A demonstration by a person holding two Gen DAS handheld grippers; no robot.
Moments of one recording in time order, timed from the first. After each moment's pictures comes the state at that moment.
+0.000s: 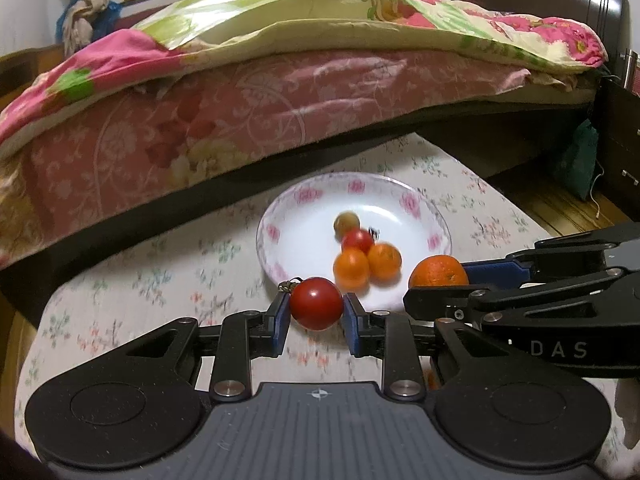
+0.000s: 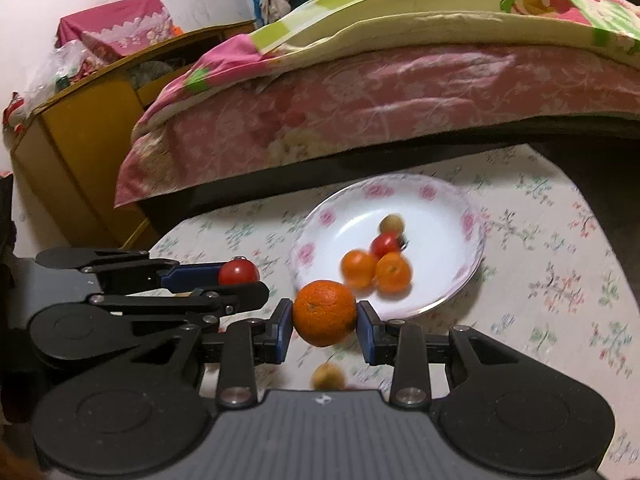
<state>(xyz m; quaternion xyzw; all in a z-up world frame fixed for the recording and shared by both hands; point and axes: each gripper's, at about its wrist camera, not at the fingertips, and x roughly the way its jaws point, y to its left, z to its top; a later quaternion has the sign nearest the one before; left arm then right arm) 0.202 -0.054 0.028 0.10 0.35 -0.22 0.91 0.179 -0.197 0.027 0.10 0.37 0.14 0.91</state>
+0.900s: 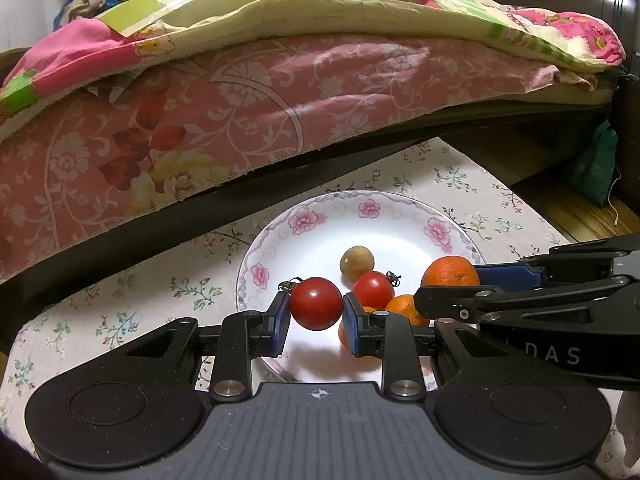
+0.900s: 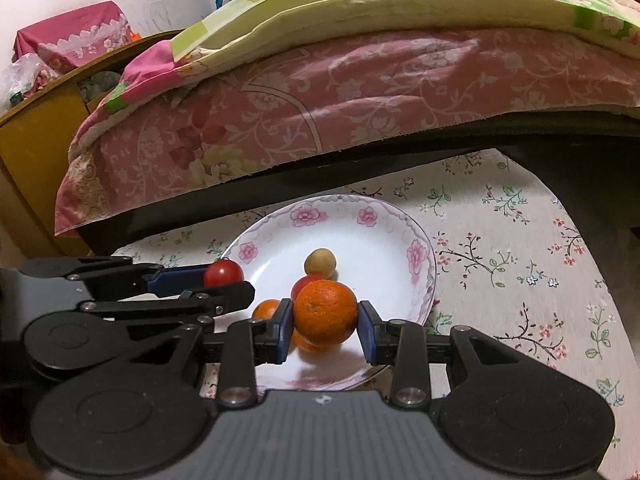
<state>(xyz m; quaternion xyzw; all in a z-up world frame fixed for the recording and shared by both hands) 0.263 -0.085 0.003 0.11 0.36 -0.21 0.90 0.240 -0.226 0.001 0.11 0.38 0.10 0.91</state>
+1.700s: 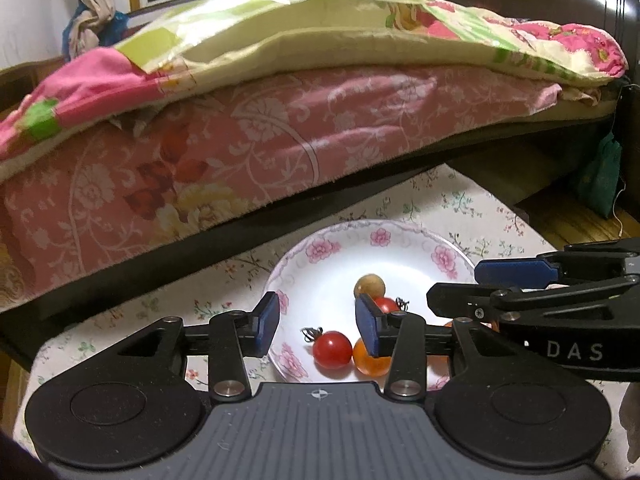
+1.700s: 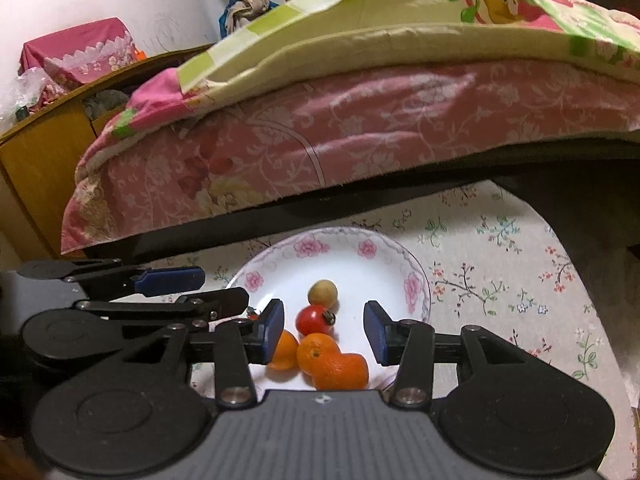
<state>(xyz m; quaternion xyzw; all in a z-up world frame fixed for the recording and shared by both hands) 0.259 -0.079 0.029 0.11 0.34 -0.20 0.92 0.234 -0.228 0.022 0.11 0.34 0.10 0.93</state>
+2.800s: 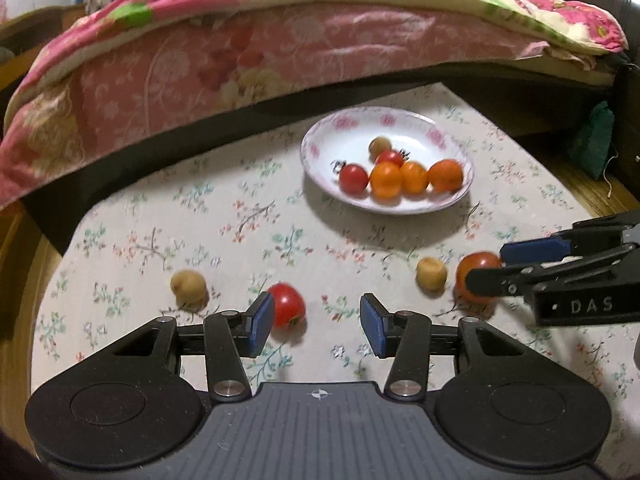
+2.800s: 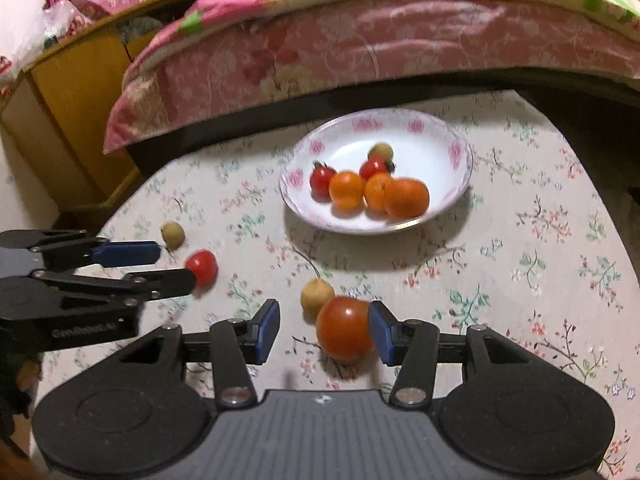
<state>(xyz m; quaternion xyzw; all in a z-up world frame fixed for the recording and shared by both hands) 0.163 -0.004 0.011 0.10 0.41 -0.18 0.89 0.144 -0.189 0.003 0.07 0.43 0.13 0.89</state>
